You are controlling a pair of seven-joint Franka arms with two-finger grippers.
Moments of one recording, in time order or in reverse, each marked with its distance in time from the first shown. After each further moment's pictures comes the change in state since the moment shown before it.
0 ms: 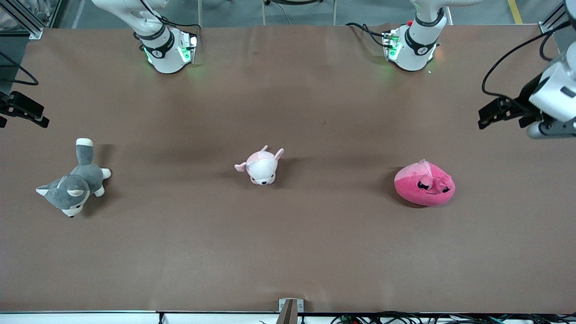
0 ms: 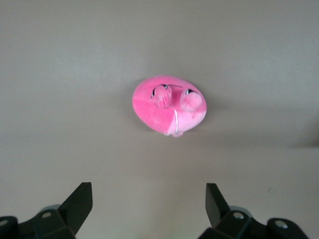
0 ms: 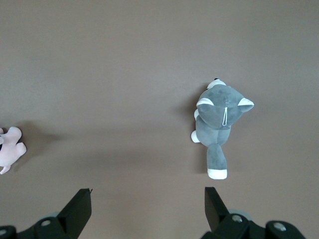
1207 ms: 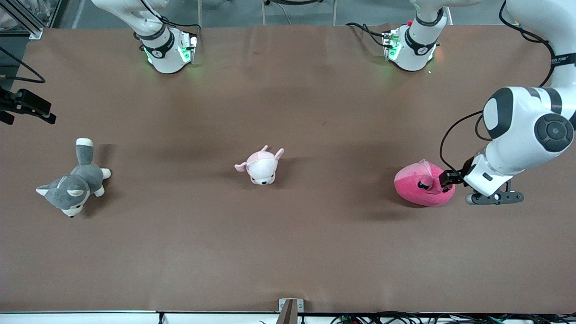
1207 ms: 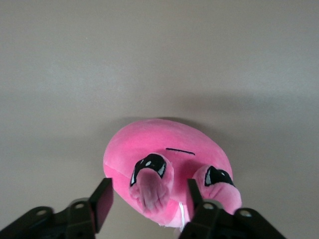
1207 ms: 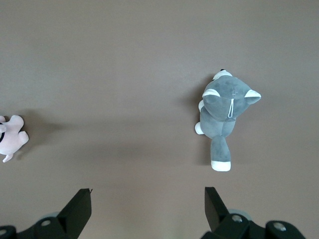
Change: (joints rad) left arm 0.014 0.256 -0.005 -0.235 0.000 0.512 -0.003; right arm 0.018 0.000 0.002 0.000 0.000 -0.036 0.000
